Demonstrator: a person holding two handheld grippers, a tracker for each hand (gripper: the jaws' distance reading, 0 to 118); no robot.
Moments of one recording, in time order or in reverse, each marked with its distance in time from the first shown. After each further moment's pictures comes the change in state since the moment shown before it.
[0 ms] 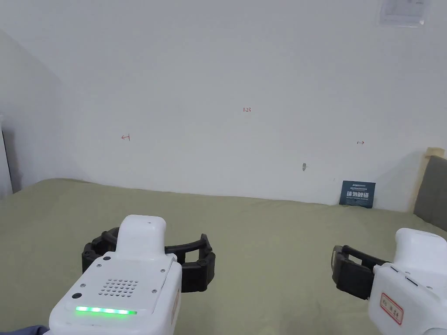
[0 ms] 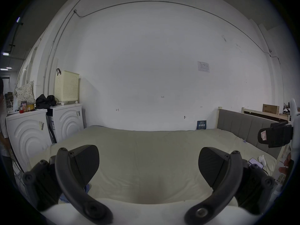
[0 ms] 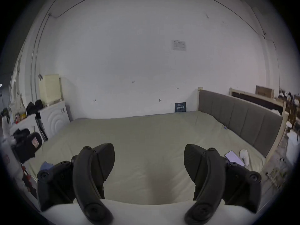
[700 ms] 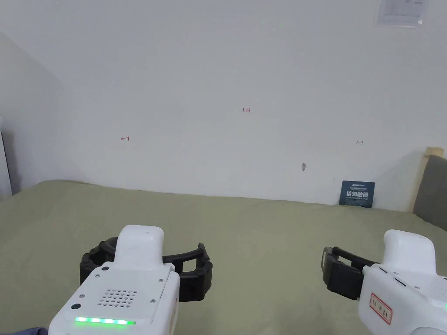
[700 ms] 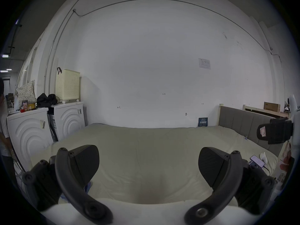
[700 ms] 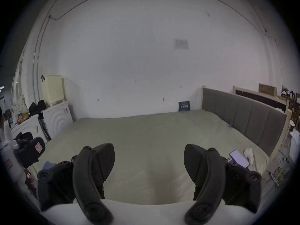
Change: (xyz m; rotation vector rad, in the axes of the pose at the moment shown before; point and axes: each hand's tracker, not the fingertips) left arm -0.003 -0.010 0.000 -0.022 0.011 -0.004; right arm -0.007 -0.006 -0.010 -0.017 0.038 0.012
